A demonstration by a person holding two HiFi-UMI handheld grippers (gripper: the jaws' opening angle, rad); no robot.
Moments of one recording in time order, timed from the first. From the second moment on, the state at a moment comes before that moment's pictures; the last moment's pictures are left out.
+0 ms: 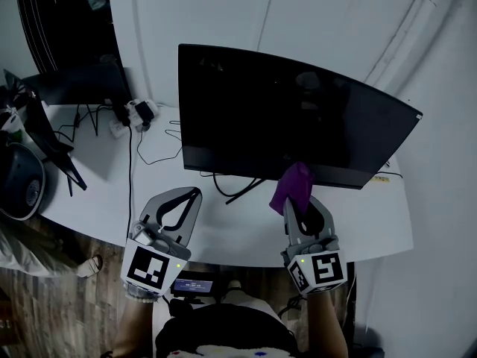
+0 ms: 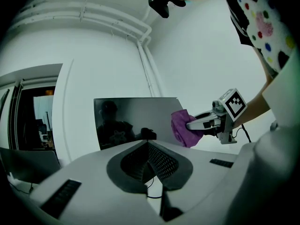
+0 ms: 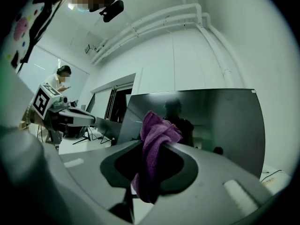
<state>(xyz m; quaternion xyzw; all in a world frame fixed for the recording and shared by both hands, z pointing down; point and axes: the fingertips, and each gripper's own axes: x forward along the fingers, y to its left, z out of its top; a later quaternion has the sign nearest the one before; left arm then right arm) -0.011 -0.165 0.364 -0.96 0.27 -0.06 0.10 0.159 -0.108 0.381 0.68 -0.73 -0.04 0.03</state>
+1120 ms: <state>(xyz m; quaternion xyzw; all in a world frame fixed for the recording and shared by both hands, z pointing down) -0.009 -0.161 0.364 -0.95 0.27 -0.06 0.11 0.146 -0.114 0.378 0.67 -0.74 -0.05 0.04</state>
